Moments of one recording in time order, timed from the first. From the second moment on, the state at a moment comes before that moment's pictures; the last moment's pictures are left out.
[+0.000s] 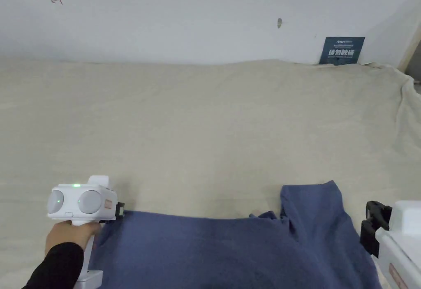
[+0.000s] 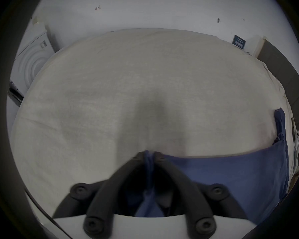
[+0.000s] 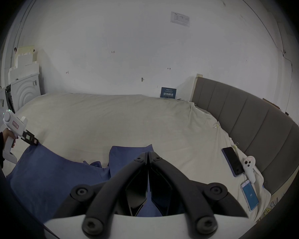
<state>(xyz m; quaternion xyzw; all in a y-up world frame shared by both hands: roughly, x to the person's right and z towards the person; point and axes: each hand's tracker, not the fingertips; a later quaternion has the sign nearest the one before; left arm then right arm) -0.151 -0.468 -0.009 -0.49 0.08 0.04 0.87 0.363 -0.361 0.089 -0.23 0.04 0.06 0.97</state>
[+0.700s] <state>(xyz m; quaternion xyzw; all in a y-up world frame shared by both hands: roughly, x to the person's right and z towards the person) -0.139 -0.363 0.074 -0.37 0.03 0.07 0.92 0.376 -0.463 -0.036 -0.51 0.01 0.05 0.86</state>
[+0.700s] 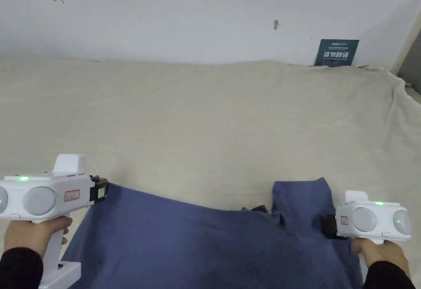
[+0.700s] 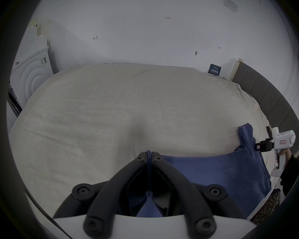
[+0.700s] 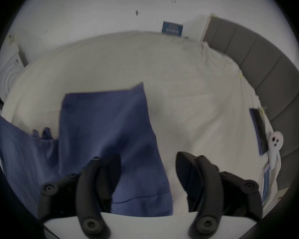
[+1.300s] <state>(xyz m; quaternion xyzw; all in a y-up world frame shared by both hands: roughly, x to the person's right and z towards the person) -0.152 -0.346 0.106 -0.34 0.06 0.13 0.93 0.391 -0.352 0.020 -0.36 0.09 0.03 0.93</state>
